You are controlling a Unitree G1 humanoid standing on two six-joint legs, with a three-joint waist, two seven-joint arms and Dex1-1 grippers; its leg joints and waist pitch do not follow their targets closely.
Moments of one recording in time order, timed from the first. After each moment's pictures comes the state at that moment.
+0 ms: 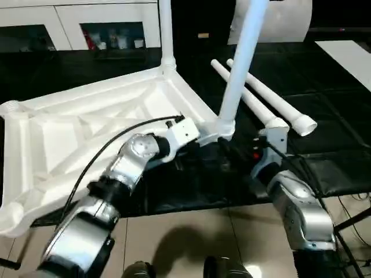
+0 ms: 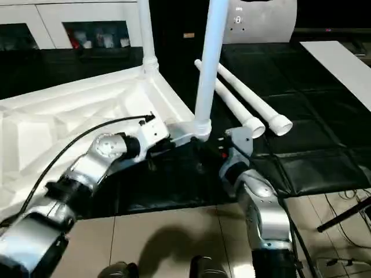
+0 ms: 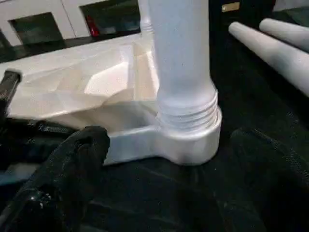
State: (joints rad) left arm -0.81 0.19 -0.32 0.85 0.20 -0.06 -0.66; right arm -0.20 -0.08 -0.08 -0.01 0.19 0.37 0.39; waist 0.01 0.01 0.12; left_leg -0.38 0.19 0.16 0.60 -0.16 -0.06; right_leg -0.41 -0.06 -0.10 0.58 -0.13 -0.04
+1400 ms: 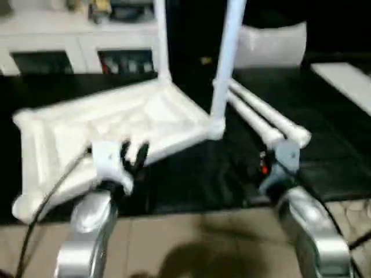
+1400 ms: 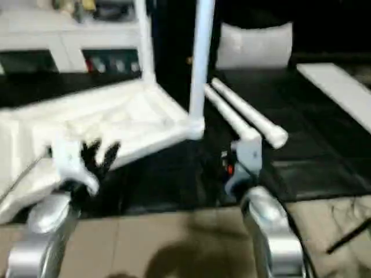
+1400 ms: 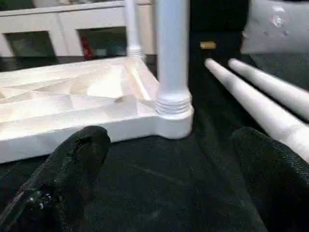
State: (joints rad) left arm 0.02 0.08 0.02 -0.28 -0.12 0.34 -0.19; right arm 0.01 -0.11 -0.02 -0.30 0.16 0.45 0.27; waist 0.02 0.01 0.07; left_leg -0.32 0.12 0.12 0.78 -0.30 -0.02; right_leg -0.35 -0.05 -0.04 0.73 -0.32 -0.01
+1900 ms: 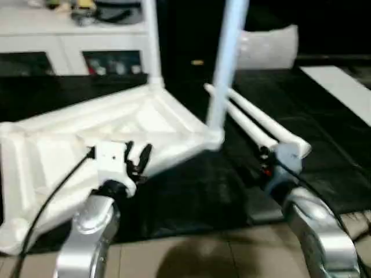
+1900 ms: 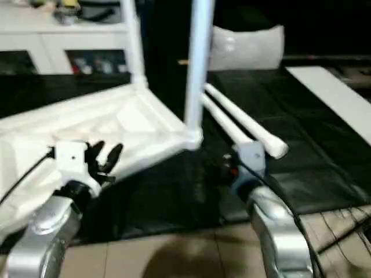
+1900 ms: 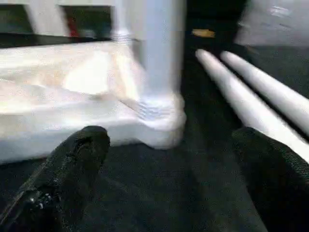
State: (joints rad) left arm 0.03 0.10 0.01 -0.34 -0.11 0.38 -0.16; right arm -0.04 -0.16 0.02 -0.23 0.17 0.46 0.35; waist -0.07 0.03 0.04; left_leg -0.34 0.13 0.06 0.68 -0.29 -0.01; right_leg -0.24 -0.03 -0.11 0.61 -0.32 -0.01
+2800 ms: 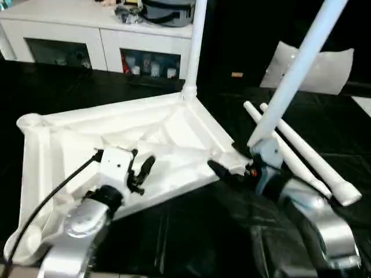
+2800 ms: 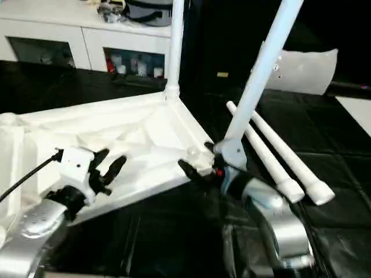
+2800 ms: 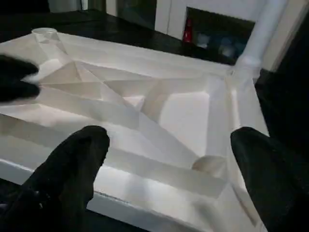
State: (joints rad) left arm 0.07 0.30 -0.04 -0.38 -0.12 0.47 -0.33; right arm -0.14 -0.31 0.08 -0.18 0.23 0.41 0.58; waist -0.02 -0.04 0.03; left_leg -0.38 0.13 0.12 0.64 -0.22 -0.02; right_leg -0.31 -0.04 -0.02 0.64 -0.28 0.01
